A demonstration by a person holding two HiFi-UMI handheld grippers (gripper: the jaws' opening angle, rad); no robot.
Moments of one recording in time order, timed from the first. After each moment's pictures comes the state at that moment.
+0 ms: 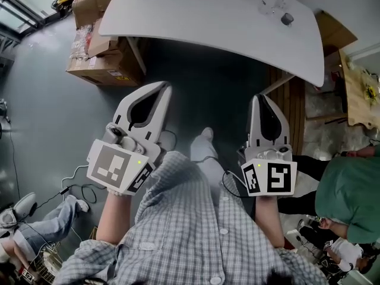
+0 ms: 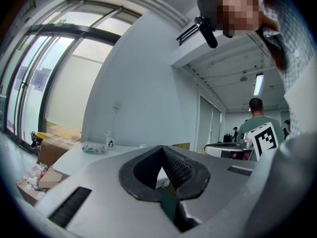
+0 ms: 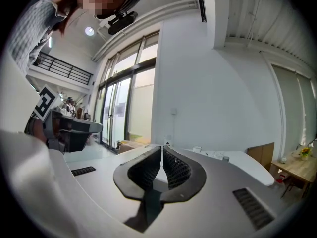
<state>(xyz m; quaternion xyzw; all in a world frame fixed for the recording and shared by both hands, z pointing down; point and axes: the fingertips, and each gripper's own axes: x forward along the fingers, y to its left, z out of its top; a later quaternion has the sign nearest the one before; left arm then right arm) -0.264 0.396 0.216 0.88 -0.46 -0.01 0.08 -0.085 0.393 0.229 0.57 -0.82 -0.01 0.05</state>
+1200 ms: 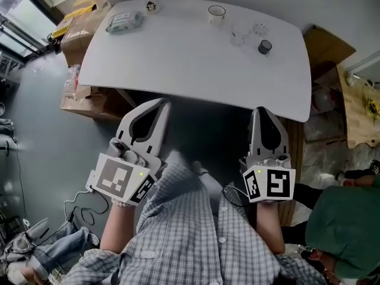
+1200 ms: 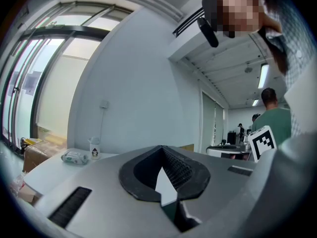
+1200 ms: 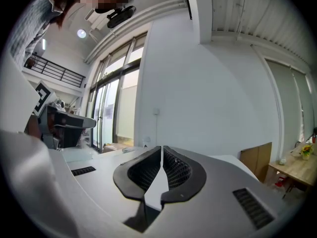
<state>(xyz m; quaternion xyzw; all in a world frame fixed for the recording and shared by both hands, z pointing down) -0.123 0.255 0.195 0.88 -0.47 0.00 0.07 0.072 0.246 0.226 0.59 -0.81 0.00 0.03</state>
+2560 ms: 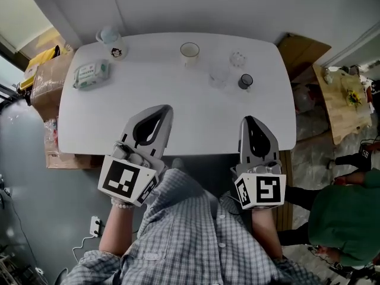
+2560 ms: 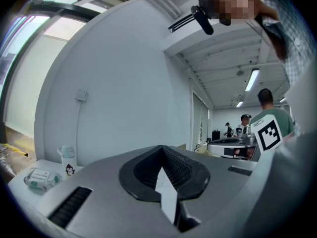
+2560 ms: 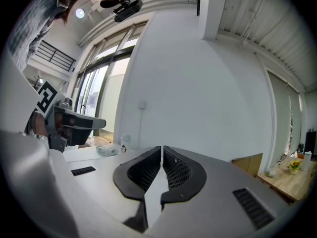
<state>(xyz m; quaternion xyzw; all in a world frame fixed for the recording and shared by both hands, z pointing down) -0.097 0.059 0.198 0.92 -0.38 0.01 0.05 0.072 0.095 0.212 0.65 -0.76 -0.02 0.08</state>
